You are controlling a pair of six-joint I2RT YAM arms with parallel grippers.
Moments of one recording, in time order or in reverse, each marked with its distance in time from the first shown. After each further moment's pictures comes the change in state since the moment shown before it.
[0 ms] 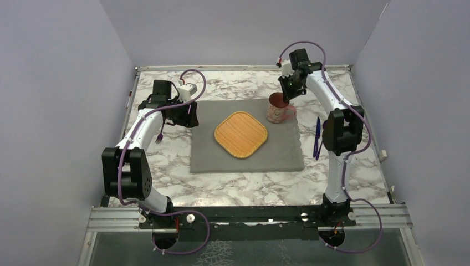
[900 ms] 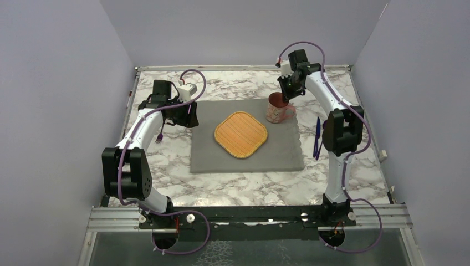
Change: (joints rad) left arm 0.000 0.000 0.000 0.000 -0.003 0.000; right arm 0.020 0.005 -0.023 0.029 0.011 0.008
